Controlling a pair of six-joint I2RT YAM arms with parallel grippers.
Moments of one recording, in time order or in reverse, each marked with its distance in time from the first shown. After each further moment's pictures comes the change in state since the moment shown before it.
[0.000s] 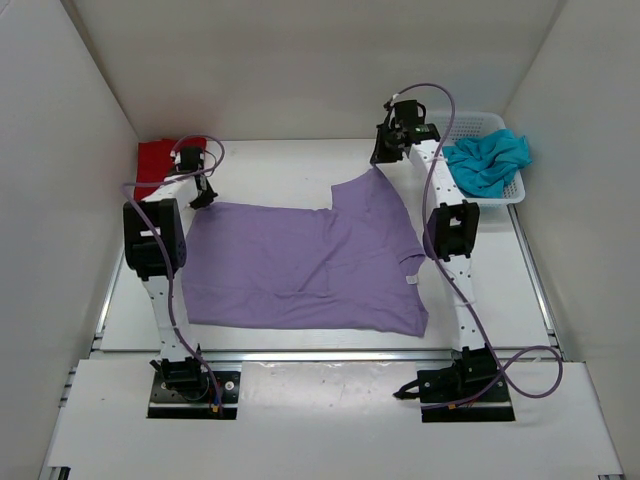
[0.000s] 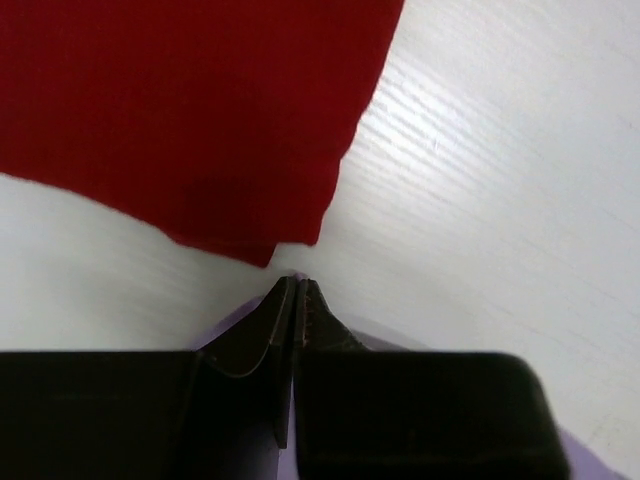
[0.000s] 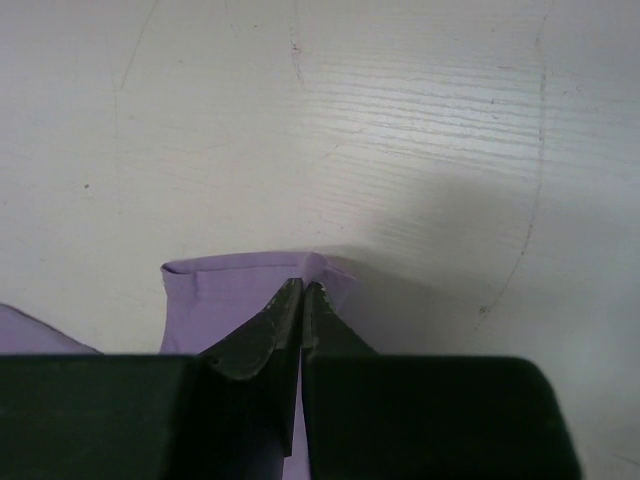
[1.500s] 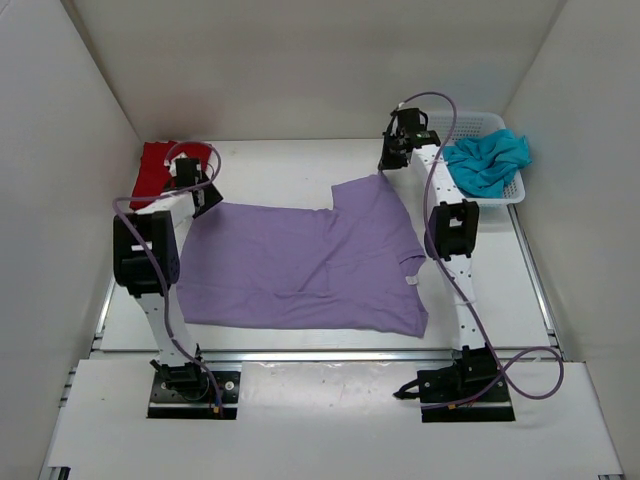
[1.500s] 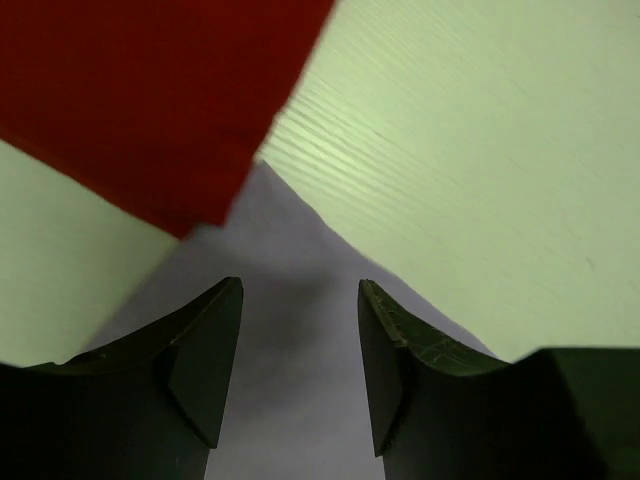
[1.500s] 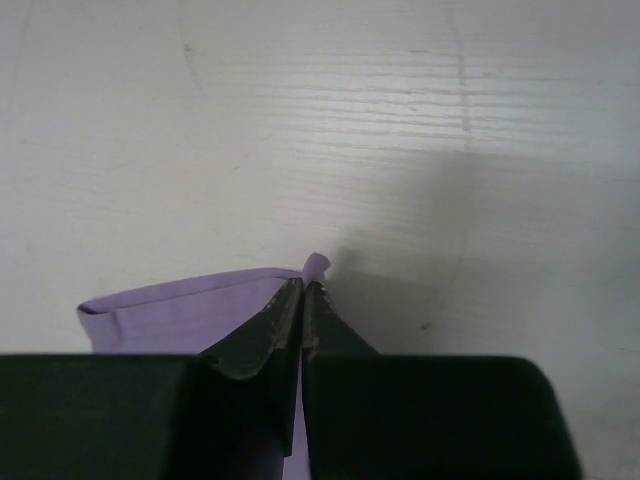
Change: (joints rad) left arm -0.016 -0.245 -0.338 0.239 0.101 -0.135; right arm -0.023 0.028 -0.058 0.048 0.085 0.010
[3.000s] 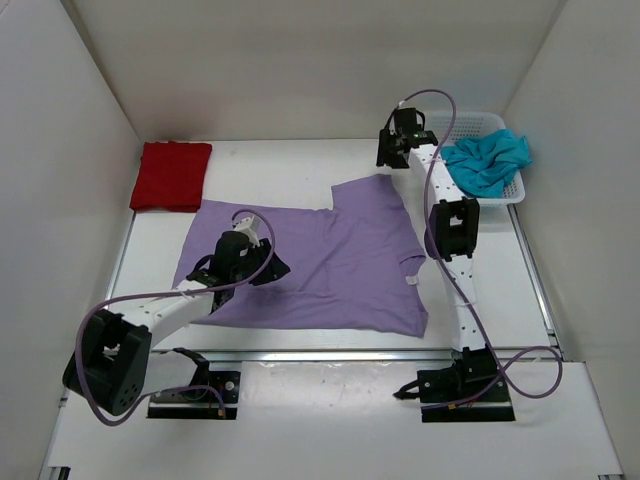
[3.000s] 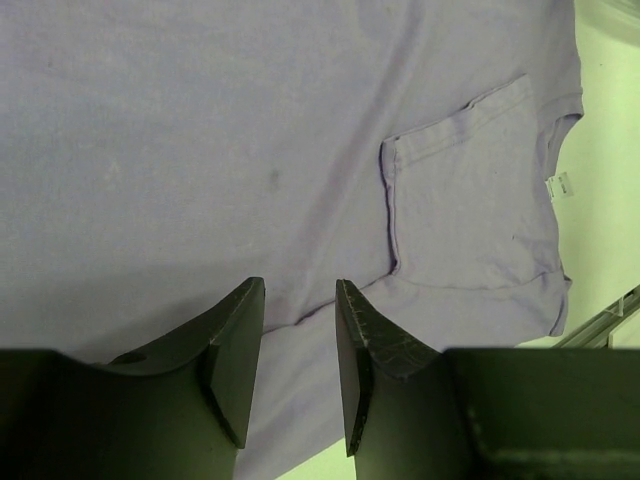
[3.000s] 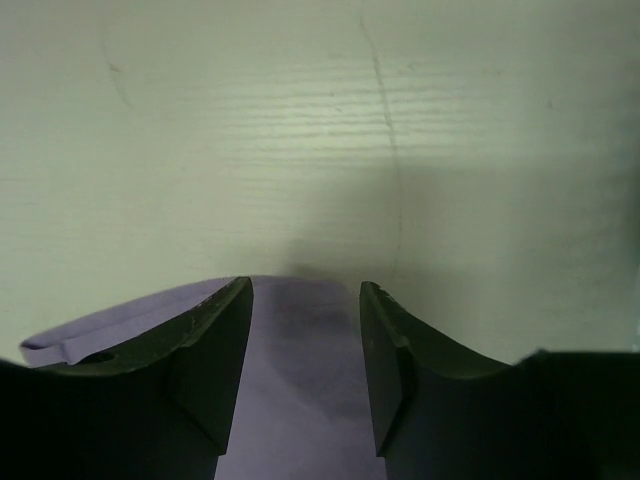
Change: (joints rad) left arm -0.486 -0.728 -0.789 0.223 0.297 -0.128; right arm 0.022 -0.063 -0.098 0.063 0.151 -0.001
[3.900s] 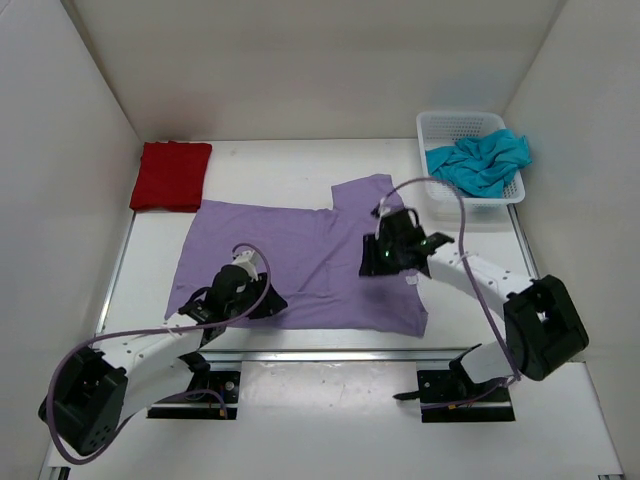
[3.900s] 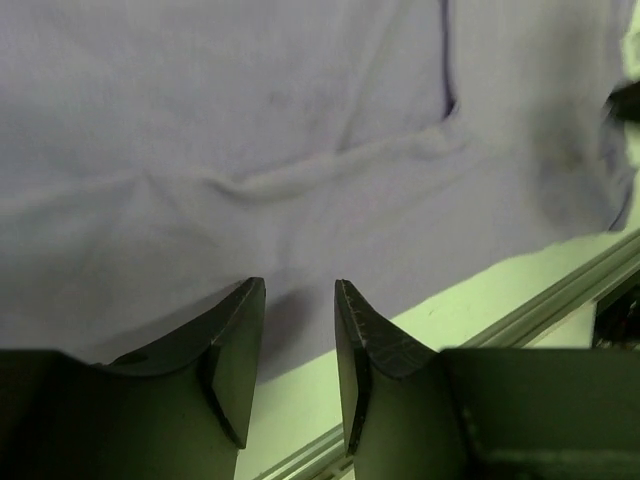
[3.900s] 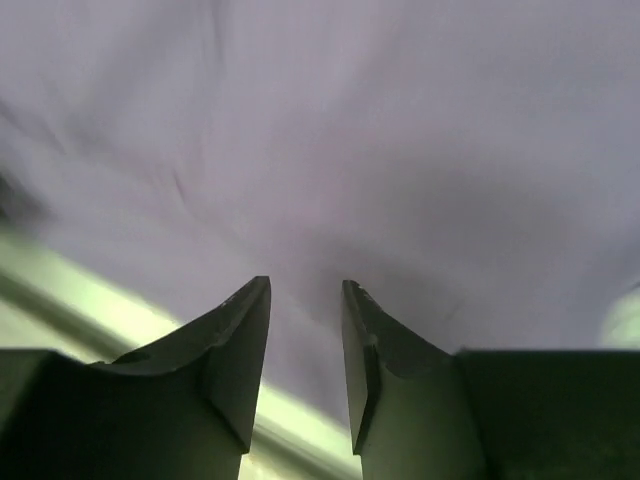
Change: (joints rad) left arm -0.144 -0.250 -0.267 -0.047 -0.031 -0.052; right arm 0.422 -1.292 -1.851 0.358 -0.155 0.184
